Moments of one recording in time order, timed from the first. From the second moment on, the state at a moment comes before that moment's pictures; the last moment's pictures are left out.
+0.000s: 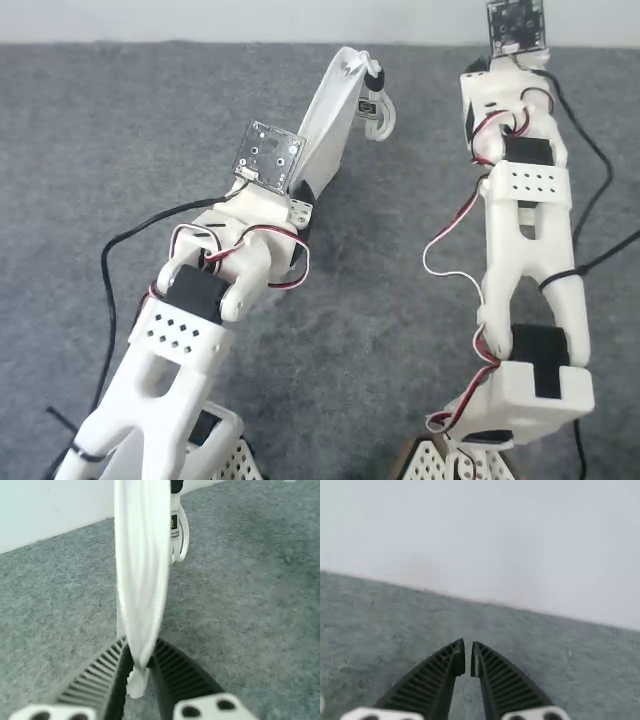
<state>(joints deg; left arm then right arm) 16.5 -42.2 47.0 46.2 1.7 1.4 4.4 1.9 25.8 13.8</state>
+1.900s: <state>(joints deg) 6.2 -65.0 44.8 63.6 3.9 -3.8 -87.4 65.3 53.6 19.1</state>
